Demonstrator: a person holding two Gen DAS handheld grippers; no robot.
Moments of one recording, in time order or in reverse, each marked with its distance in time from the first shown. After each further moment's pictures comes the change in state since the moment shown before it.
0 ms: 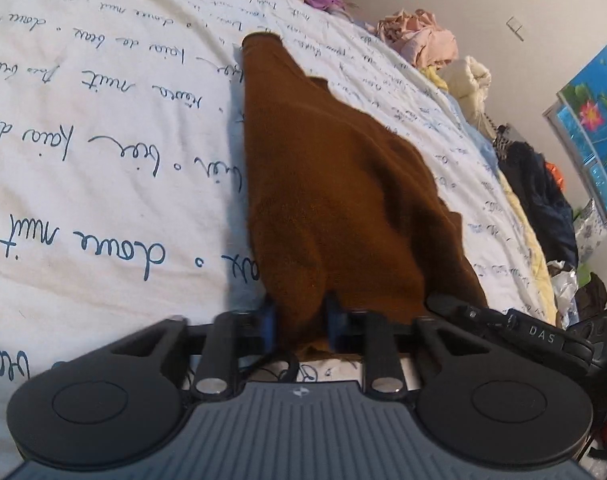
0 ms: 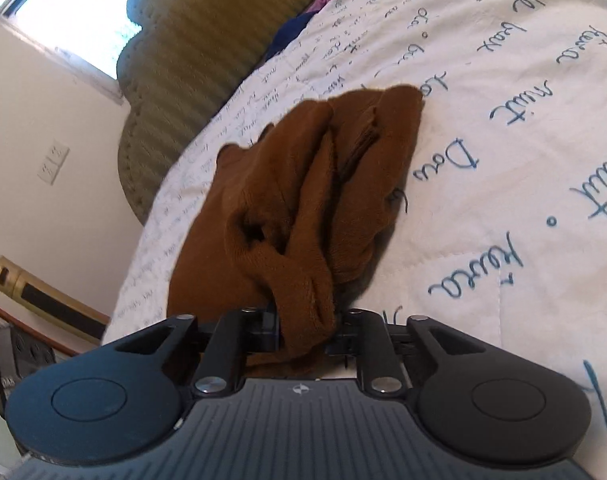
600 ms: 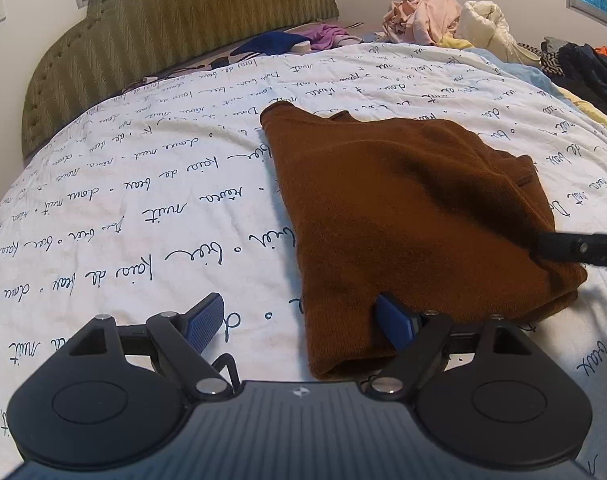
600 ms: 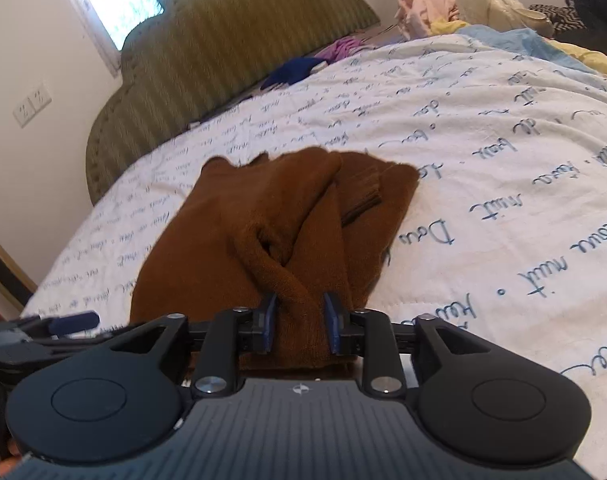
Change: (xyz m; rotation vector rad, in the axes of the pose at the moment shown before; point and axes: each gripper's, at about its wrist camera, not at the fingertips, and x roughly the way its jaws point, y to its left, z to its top) left arm -0.003 -0.061 -0.022 0.445 -0.154 0.467; right arm -0.024 0.043 -0.014 -0.278 -0.119 -0.224
